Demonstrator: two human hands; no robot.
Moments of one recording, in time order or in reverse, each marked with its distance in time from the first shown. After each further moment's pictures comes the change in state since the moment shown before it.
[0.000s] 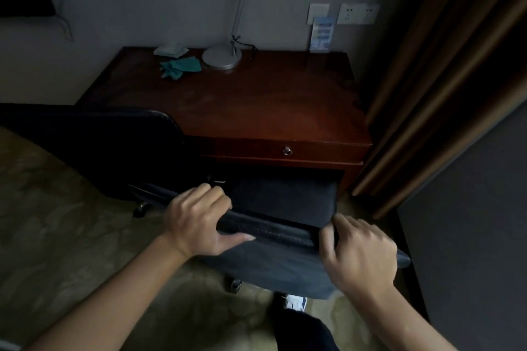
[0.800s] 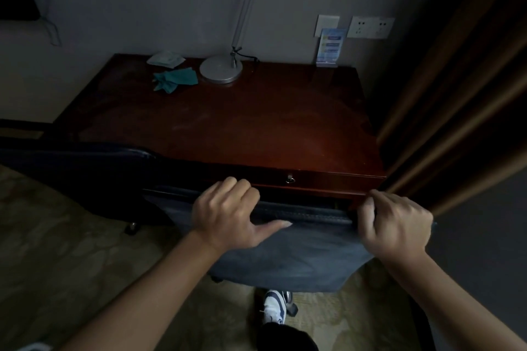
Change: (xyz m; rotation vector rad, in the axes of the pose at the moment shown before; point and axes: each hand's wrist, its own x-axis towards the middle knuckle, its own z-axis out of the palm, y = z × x) left_hand 0.102 -0.035 0.087 0.113 0.195 -0.065; right_hand 0.155 0.067 0.057 -0.032 0.220 -0.172
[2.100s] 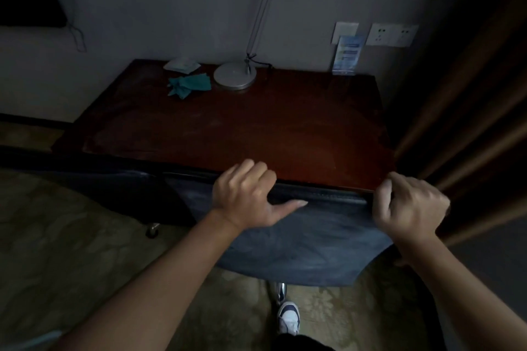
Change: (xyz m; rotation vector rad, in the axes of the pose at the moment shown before) left_hand 0.045 -0.009 0.049 0.049 0.081 -0.018; right_hand 0.055 0.036 0.044 0.059 0.182 -0.030
